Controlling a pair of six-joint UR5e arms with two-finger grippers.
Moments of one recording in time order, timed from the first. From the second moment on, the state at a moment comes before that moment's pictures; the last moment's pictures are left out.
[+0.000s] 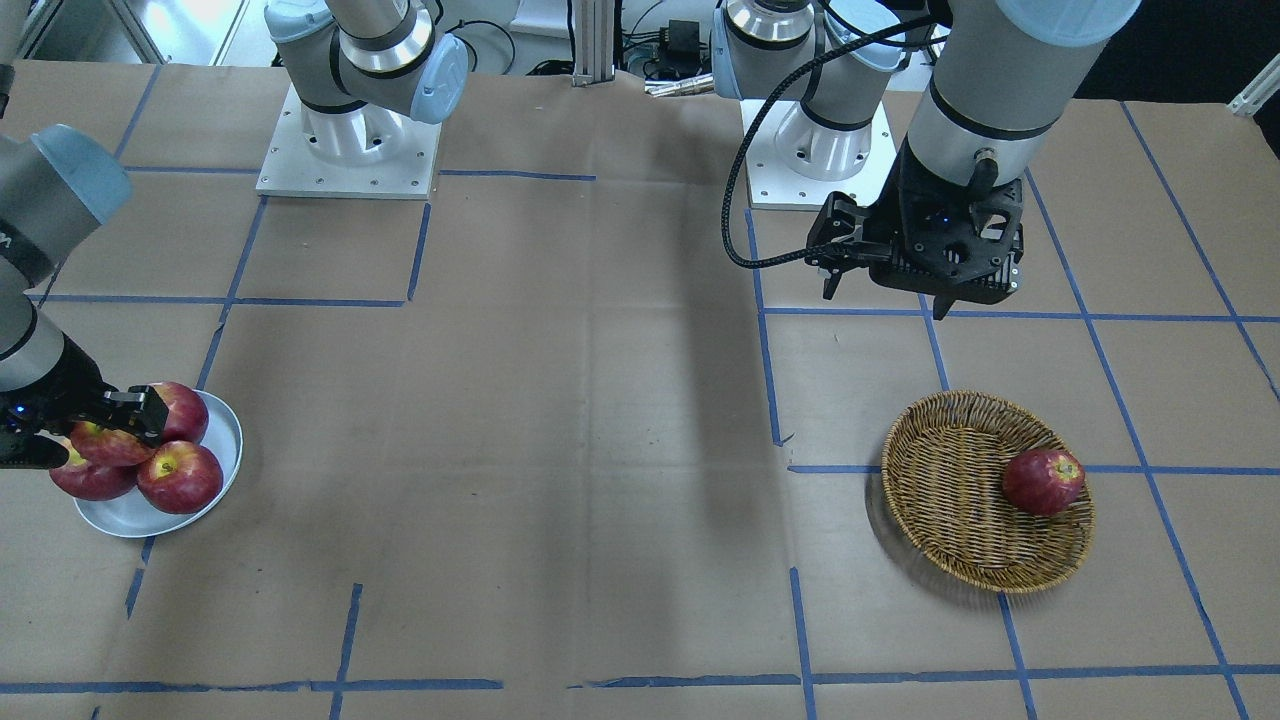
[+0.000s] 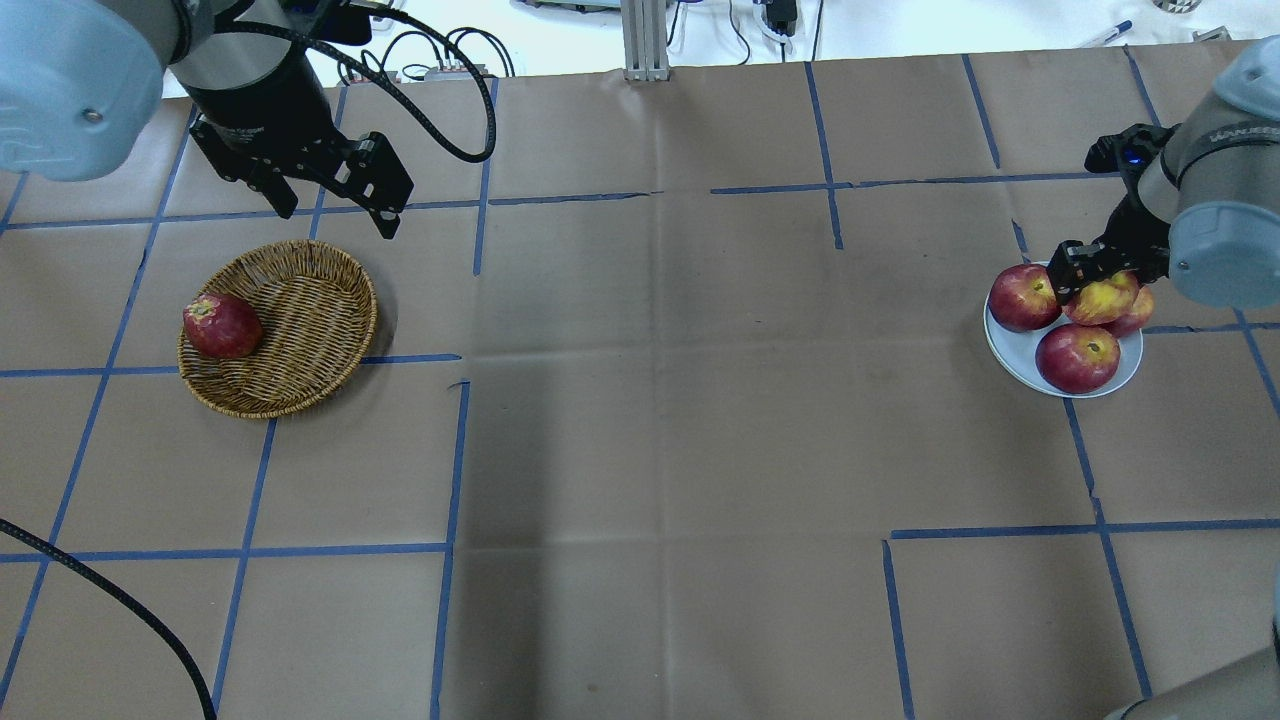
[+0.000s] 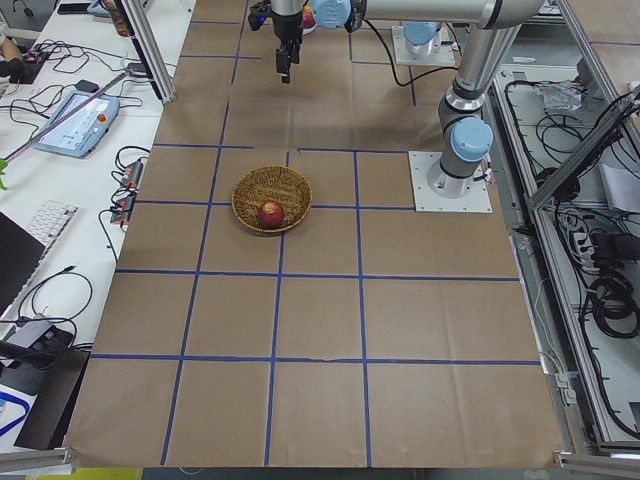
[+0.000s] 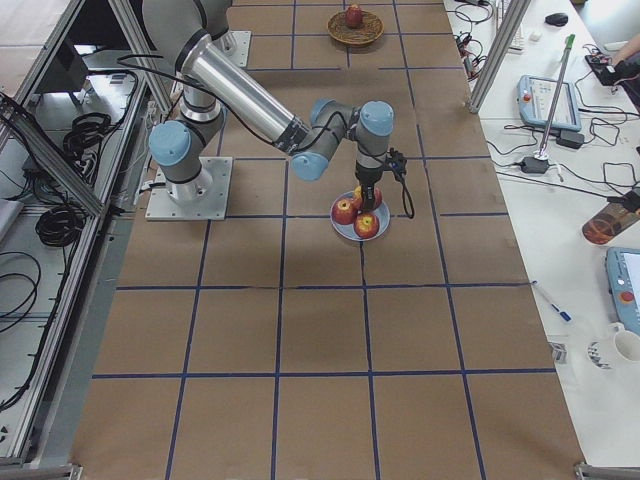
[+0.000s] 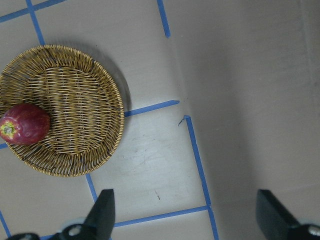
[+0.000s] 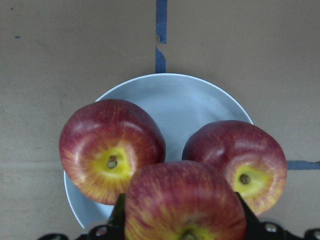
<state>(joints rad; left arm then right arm) -1.58 -1.66 -1.48 -1.58 1.63 0.24 1.15 -1.28 1.86 -2.20 -1.63 -0.44</state>
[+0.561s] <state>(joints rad) -1.58 -1.66 -1.48 -1.58 1.63 0.24 1.18 -1.35 1.78 -2.13 -1.63 -0.42</state>
